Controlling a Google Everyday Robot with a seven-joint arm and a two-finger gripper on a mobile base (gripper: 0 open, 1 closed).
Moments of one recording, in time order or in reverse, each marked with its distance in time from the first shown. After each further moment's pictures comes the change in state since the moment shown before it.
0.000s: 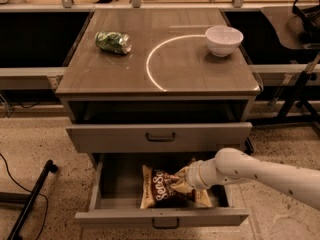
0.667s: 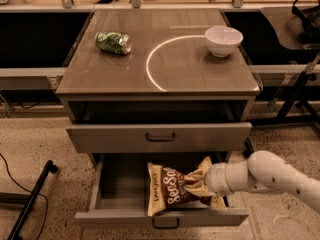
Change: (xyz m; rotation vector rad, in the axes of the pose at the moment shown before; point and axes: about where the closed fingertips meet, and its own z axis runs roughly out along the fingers) arm -0.015 0.032 -0.092 -0.010 -0.165 -0.093
